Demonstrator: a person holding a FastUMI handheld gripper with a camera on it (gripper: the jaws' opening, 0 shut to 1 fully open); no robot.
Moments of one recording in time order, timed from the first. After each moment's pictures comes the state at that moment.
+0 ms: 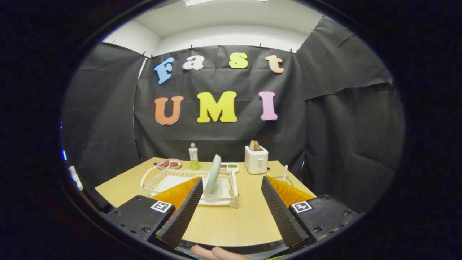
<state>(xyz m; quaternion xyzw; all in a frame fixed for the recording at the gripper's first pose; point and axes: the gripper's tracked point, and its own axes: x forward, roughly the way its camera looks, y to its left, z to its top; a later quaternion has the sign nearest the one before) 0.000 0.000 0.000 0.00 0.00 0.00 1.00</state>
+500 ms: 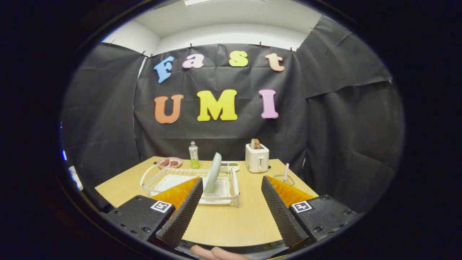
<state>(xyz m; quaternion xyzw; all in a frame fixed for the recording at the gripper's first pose) 0.009 0.000 -0.006 0.00 0.01 0.00 1.00</state>
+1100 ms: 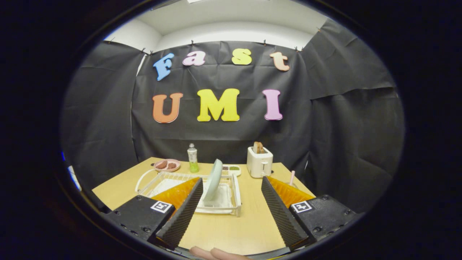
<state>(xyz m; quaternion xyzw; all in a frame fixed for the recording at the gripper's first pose) 0.073 0.022 0.033 -0.01 0.02 0.01 1.00</state>
